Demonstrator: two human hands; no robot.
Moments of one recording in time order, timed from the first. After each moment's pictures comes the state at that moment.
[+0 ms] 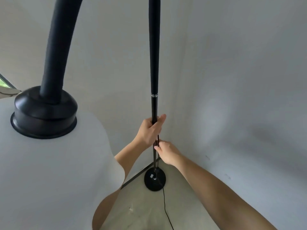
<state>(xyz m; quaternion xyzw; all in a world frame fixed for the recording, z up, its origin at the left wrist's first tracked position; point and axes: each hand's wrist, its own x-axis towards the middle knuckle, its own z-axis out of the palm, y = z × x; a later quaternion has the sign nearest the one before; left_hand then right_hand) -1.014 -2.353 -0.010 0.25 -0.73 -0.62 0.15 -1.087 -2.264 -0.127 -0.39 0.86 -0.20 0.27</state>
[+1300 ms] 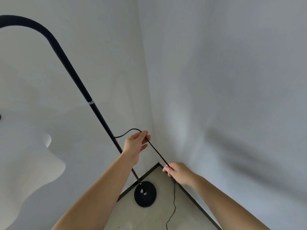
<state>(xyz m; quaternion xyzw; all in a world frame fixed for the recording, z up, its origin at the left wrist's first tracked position) -1.077 -2.243 -0.030 0.42 -0.53 -0.72 0.18 -1.166 -2.061 -0.134 -0.39 0.81 -0.29 0.34</state>
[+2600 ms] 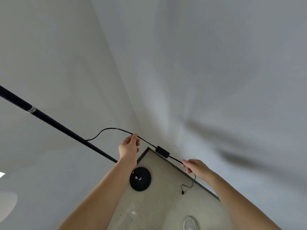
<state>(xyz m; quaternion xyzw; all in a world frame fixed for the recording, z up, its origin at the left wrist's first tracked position) -1.114 -2.219 -0.105 0.52 -0.49 -0.68 0.17 -1.195 -1.953 -0.194 -0.07 0.81 -0.39 0.43</state>
